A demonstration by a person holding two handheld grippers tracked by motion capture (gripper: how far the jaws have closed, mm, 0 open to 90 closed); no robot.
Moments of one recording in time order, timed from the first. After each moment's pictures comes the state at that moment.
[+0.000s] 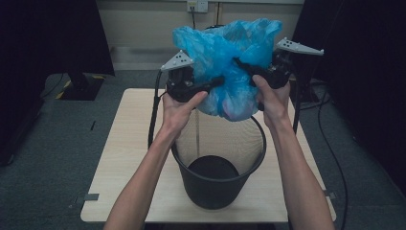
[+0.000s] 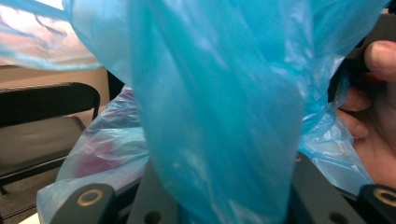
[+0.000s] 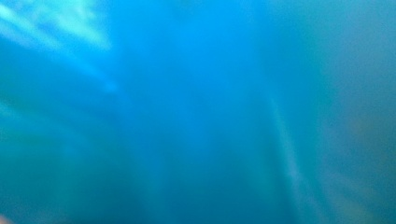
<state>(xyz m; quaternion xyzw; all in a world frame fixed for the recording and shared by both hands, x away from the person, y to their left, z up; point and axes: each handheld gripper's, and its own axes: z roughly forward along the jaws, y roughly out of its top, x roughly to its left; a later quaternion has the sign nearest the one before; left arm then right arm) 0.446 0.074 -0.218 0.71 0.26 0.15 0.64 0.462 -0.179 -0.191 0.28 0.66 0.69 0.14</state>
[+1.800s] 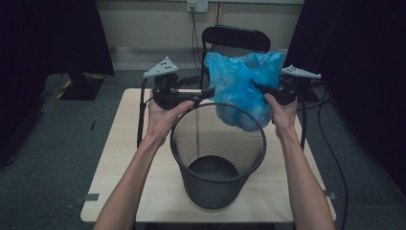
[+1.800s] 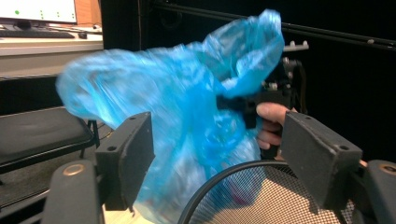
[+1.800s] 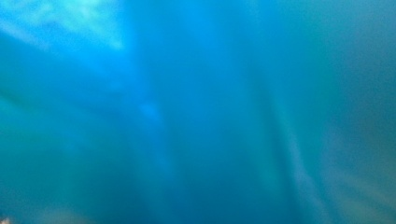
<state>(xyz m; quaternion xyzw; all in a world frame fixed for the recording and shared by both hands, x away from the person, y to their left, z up) 0.432 0.110 -0.232 0.71 0.26 0.13 0.64 0.501 -0.238 -0.288 0.38 0.68 0.60 0.19</state>
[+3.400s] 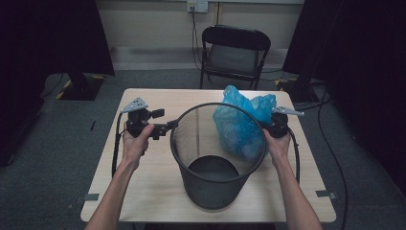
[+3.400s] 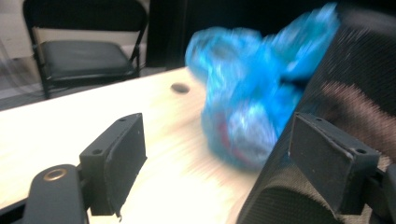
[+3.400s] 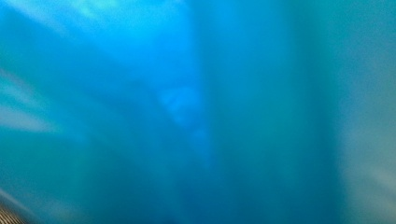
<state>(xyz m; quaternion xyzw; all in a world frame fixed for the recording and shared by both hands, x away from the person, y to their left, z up) 0.435 0.189 -0.358 0.73 0.35 0.13 0.57 0.496 -0.258 -0.416 0.47 0.69 0.52 0.18</state>
